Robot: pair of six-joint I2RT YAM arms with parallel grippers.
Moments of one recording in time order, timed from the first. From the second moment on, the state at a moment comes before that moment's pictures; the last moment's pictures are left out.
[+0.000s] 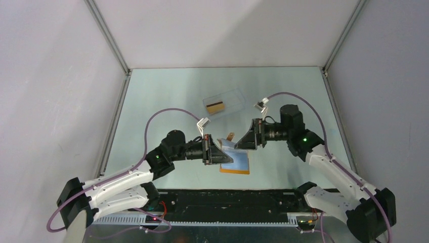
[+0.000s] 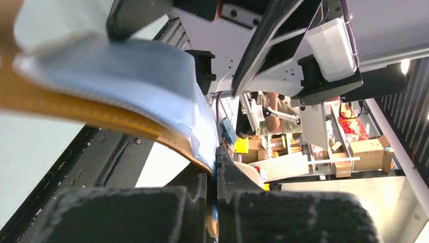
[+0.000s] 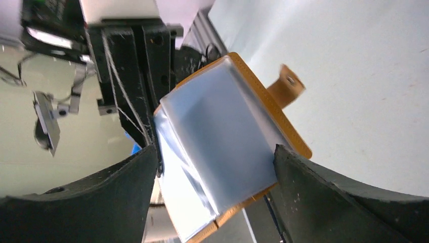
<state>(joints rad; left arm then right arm) -0.90 0.92 0.53 0.28 0.54 -1.14 0.53 1.02 0.77 -0.16 -0.90 0.62</state>
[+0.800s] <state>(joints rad) -0.90 1.02 0.57 0.30 0.63 -1.05 0.28 0.95 0.73 -0.26 -1.06 0.64</state>
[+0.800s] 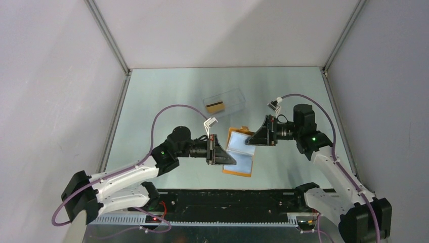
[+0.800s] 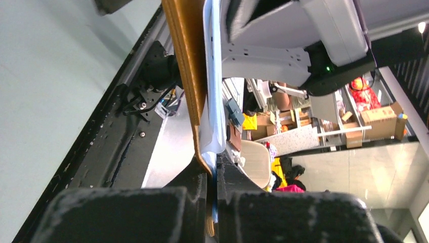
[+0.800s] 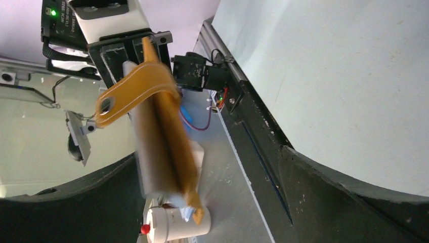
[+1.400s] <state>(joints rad) -0.90 1.02 0.58 0.31 0.66 -1.02 0.35 1.02 0.72 -0.07 -1.20 0.74</state>
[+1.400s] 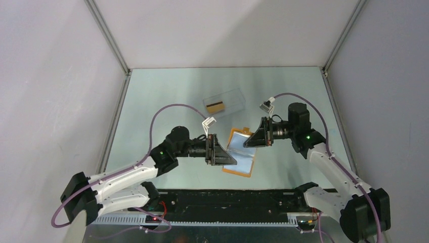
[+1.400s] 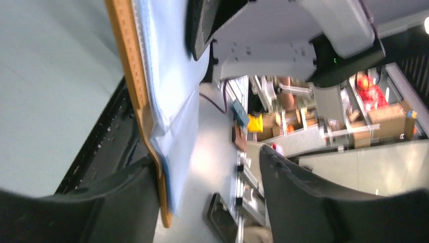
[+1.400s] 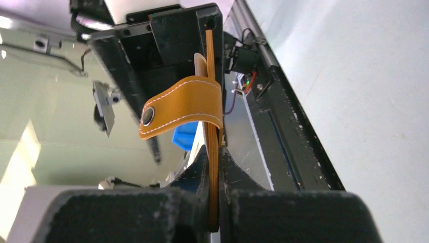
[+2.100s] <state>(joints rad) -0.76 0.66 0.69 -0.29 -0.17 -0.97 0.32 0.78 0.33 0.00 -0.47 1.09</state>
